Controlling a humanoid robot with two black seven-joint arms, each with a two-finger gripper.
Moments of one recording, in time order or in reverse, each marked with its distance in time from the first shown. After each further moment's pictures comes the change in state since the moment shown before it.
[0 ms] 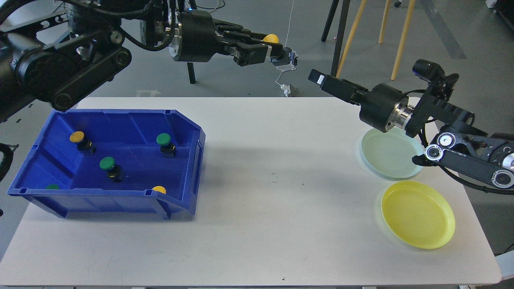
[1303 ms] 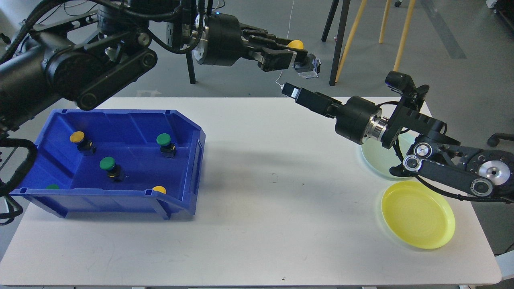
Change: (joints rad) left arm -0.024 -0.073 0.006 0.029 -0.004 0.000 0.000; right arm -0.042 0.061 0.013 0.036 0.009 0.013 0.008
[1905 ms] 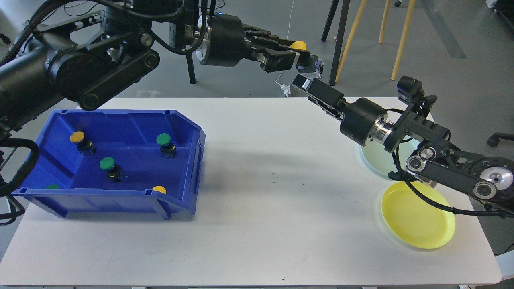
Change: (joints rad) left arm -0.002 -0.001 0.000 0.000 -0.005 0.000 0.000; right arm -0.096 0.005 0.121 0.003 0.119 -0.009 0.004
